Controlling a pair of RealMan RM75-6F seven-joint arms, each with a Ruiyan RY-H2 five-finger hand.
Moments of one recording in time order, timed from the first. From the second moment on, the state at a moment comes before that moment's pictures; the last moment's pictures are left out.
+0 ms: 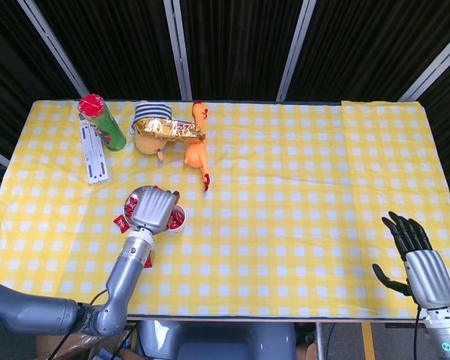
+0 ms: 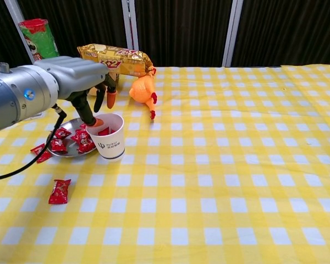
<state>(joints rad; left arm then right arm) -0.94 -1.59 -0.20 -1.80 0.60 1.32 1.02 0.09 -1.08 0.02 -1.65 -1.63 1.52 0.20</state>
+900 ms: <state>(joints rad) -0.91 -1.55 -0.17 -1.60 0.46 1.20 0.99 0.10 -1.08 0.02 -1.65 -1.62 1.50 0.21</state>
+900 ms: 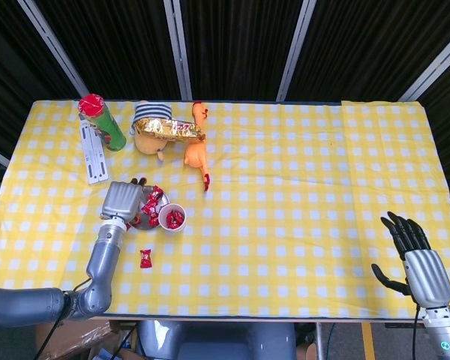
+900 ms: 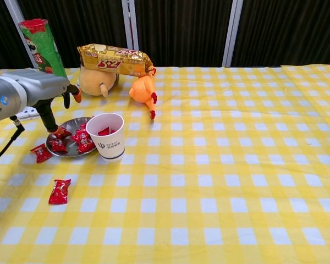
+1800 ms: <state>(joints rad) -0.95 -1.71 -0.16 -1.38 0.45 1.11 0.99 0.10 -1.07 0.02 -1.65 -1.61 1.49 0.22</state>
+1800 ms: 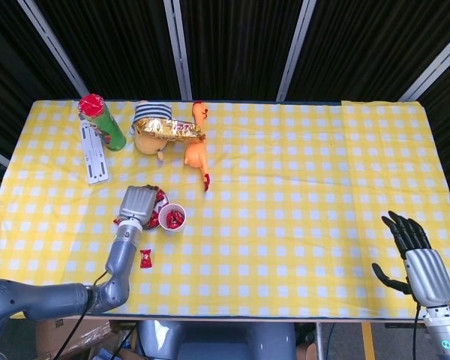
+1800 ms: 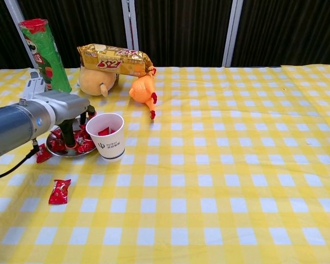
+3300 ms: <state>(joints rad) -0.90 -1.52 -0.19 -1.66 0.55 1.23 0.98 0.10 -1.07 0.02 -1.66 -1.61 1.50 0.22</state>
